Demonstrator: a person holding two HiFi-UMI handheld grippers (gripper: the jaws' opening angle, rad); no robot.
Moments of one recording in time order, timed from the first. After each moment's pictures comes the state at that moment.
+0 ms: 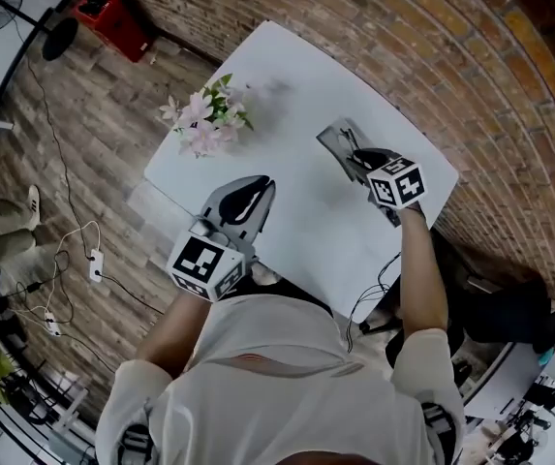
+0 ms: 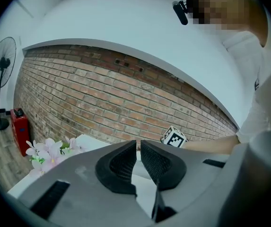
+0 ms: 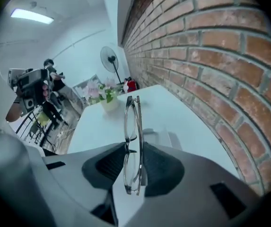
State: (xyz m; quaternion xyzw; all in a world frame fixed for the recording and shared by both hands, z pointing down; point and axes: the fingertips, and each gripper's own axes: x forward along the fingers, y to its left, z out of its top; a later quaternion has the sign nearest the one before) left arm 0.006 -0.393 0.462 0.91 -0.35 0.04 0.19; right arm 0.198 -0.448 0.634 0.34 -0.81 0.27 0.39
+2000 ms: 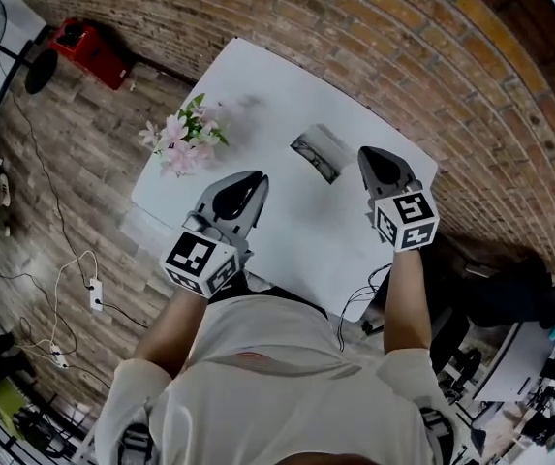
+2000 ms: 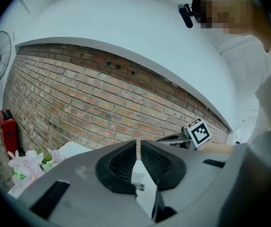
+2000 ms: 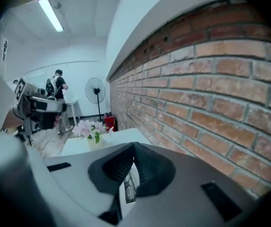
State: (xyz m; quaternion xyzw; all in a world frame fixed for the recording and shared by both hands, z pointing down) left arm 0.036 -0.408 0.434 0.93 -0.31 0.01 0.18; right arm 0.225 -0.439 0.476 0.52 -0.81 0.11 0.24
